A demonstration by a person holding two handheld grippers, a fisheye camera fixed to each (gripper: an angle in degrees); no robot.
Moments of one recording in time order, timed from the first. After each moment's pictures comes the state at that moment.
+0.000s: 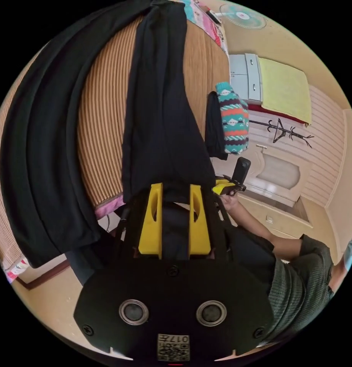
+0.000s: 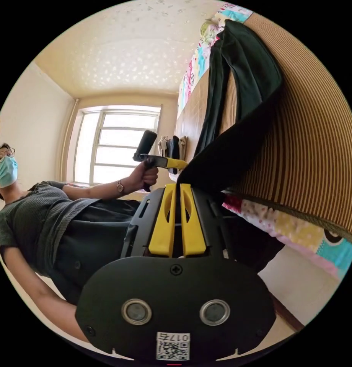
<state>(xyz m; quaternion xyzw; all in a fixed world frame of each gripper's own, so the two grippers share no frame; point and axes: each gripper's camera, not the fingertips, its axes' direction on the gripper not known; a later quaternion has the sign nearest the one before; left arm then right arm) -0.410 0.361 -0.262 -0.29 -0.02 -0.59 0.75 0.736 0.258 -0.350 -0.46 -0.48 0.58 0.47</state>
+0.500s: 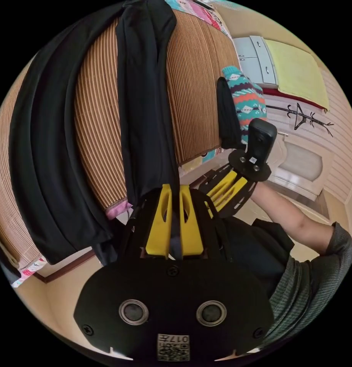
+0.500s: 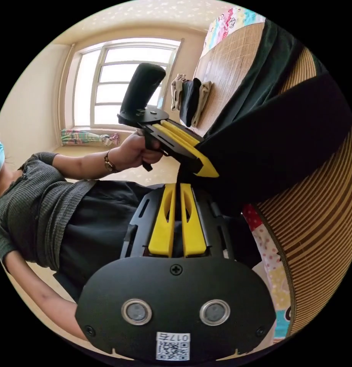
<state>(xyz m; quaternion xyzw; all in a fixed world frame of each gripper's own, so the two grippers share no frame) -0.386 0.405 -0.255 -0.35 -0.05 -0.58 0.73 0.634 0.269 -0.283 -0.52 -0.65 0.43 0.35</state>
